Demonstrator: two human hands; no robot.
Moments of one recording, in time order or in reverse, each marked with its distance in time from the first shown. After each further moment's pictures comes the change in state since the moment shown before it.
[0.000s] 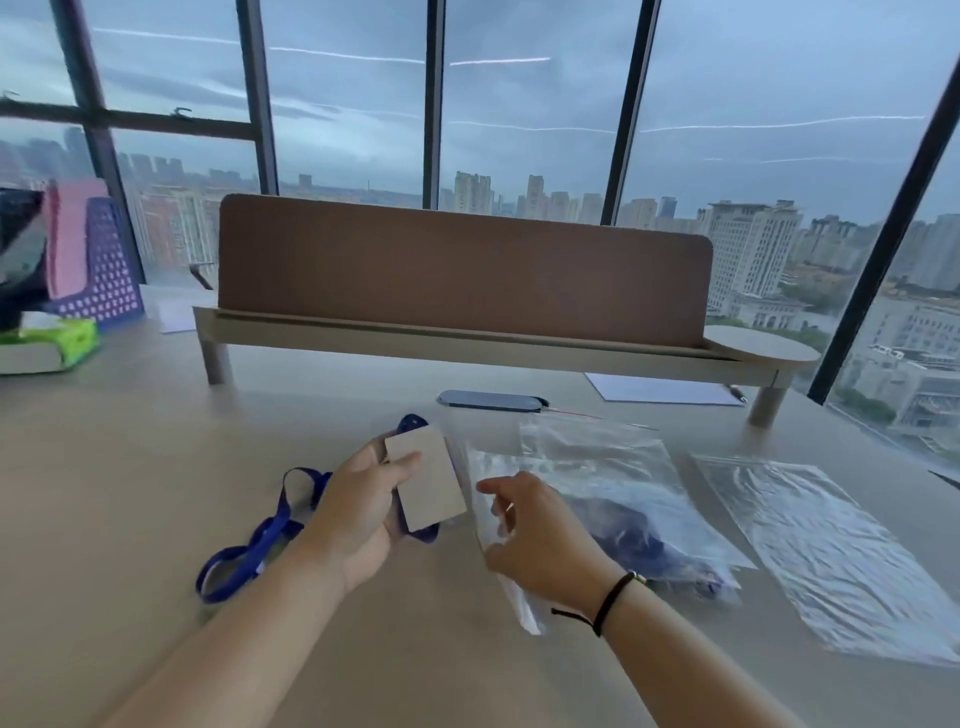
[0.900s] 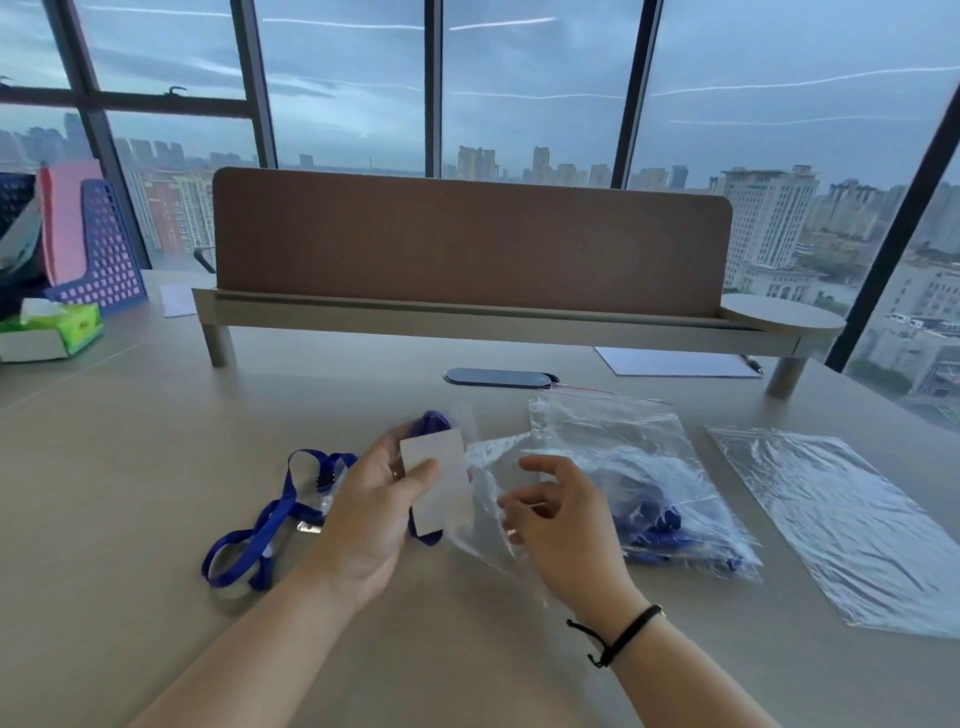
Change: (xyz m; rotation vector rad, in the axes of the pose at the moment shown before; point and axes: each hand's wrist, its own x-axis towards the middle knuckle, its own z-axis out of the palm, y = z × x) left_hand -0.011 -0.022 -0.005 0.180 -0.070 0.184; right_hand -0.019 0.000 0.020 0.706 0.296 0.246
